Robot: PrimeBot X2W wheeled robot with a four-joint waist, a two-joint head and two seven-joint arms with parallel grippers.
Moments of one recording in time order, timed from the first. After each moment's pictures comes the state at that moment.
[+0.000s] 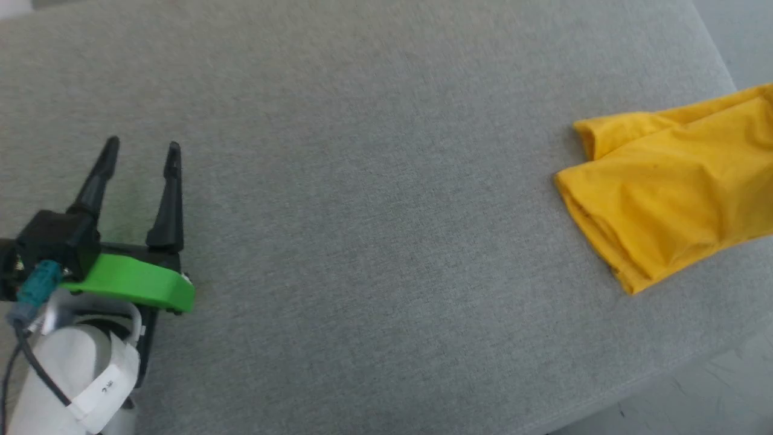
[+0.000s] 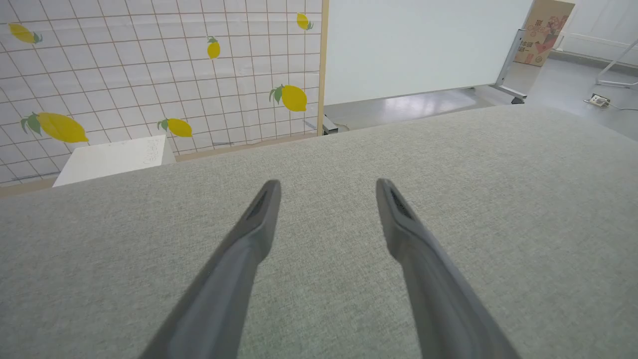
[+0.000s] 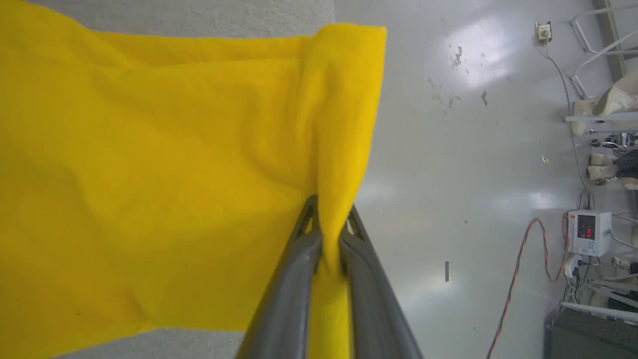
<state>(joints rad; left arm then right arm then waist) -0.23 0.34 -0.05 -0.14 -0.26 -0.02 -0.05 -0.62 -0.68 0.18 0.45 0.27 0.13 0.55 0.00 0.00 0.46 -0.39</state>
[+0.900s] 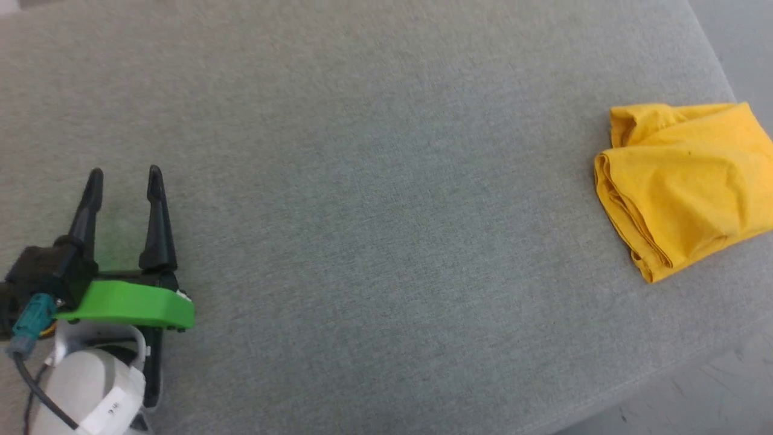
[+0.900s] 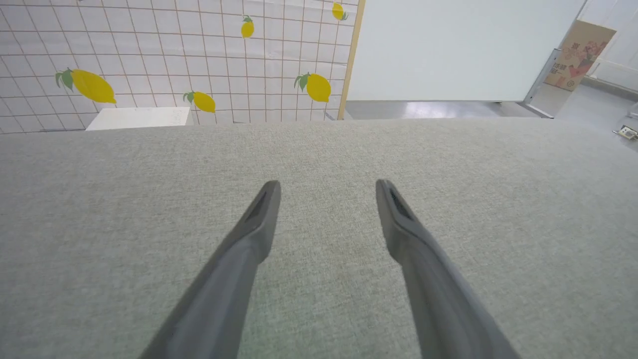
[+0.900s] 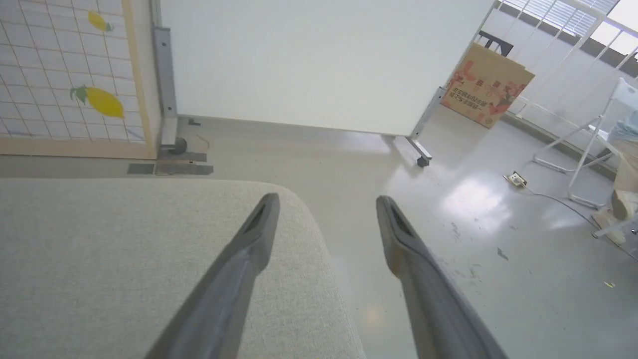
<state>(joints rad) -0.16 0.30 -0.01 -0.12 -0.30 0.04 -0.12 -0.85 -0.50 -0.03 0.49 0.29 0.13 0.10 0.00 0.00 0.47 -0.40</state>
